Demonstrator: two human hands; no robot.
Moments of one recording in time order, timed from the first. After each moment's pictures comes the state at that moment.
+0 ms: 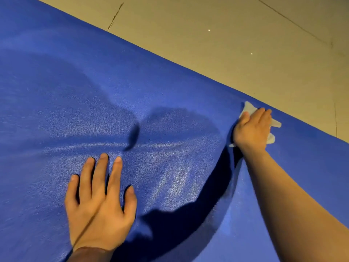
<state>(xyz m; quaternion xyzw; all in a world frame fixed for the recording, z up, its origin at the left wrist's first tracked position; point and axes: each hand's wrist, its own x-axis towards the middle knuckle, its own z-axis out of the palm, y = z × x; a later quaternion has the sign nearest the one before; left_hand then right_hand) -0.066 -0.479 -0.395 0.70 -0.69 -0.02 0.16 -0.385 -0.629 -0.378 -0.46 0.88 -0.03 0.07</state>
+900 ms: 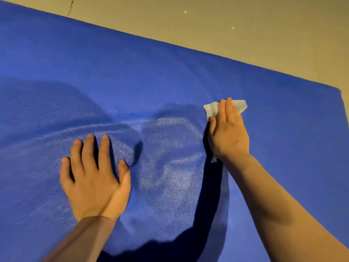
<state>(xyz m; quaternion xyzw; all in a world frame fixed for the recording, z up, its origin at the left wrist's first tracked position) -0.066 -0.480 -0.391 0.71 -0.68 -0.07 0.16 -0.344 -0.521 -0.374 -0.58 0.81 0.00 0.07</state>
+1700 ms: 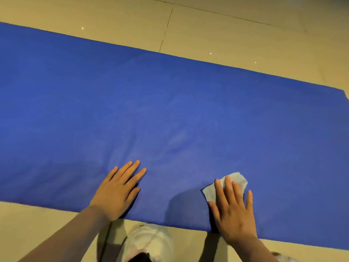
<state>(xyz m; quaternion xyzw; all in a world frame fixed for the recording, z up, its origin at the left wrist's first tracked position) 0.163 -0.335 -0.361 0.46 -0.88 -0.10 -0.04 -0.166 -0.216 -0.354 -0.64 0.76 0.09 0.05</state>
